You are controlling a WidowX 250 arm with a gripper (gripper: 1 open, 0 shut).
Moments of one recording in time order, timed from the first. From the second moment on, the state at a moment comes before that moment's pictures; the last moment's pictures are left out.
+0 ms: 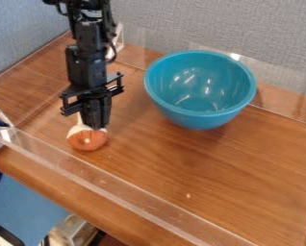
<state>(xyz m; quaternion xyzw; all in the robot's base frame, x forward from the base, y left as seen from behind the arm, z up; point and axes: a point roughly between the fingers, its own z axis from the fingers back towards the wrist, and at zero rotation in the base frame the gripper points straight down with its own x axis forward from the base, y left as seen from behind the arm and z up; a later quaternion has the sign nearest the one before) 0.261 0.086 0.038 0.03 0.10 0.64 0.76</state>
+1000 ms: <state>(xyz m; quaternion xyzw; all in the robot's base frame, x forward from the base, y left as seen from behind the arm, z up) 0.255 0.089 0.060 0.02 0.12 0.64 0.76</state>
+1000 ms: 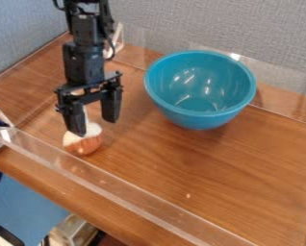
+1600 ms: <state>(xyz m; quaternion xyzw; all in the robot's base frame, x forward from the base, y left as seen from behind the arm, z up) 0.263 0.118 0.095 -0.01 0.12 0.66 0.74</state>
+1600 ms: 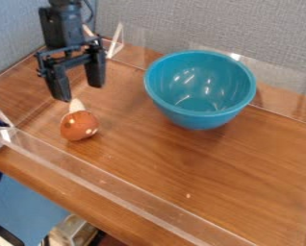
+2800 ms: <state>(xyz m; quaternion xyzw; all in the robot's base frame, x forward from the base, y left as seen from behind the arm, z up) 0.263 0.124 0.032 0.03 0.10 0.69 0.71</state>
